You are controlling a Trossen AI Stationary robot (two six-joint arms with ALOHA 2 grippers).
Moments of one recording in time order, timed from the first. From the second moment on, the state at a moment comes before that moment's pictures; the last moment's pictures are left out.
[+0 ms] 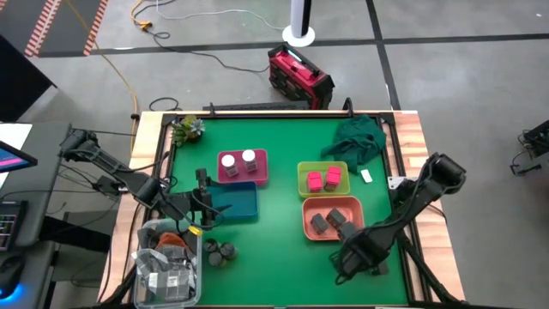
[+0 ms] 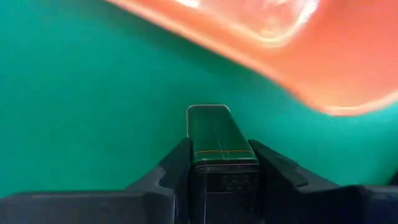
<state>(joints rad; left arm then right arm) -0.52 0.93 0.65 -0.22 -0.77 0.02 0.73 1.69 1.15 -0.99 -0.03 1.84</state>
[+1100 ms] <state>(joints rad) -0.52 0.93 0.65 -0.30 -0.77 -0.07 0.39 1.67 1.43 -1.57 0.21 1.33</state>
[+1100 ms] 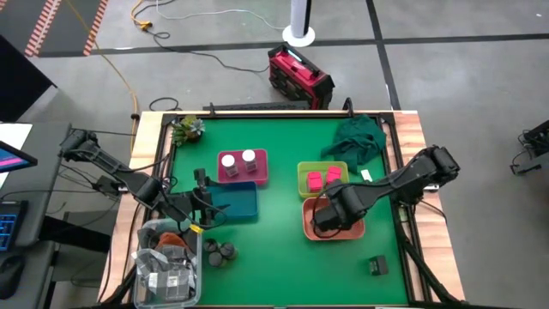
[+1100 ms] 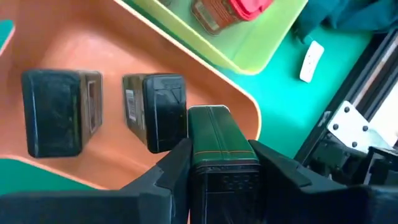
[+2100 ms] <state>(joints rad) -0.52 0.93 0.65 -0.30 -0.77 -0.10 0.33 1.67 1.21 -1.20 0.13 1.32</state>
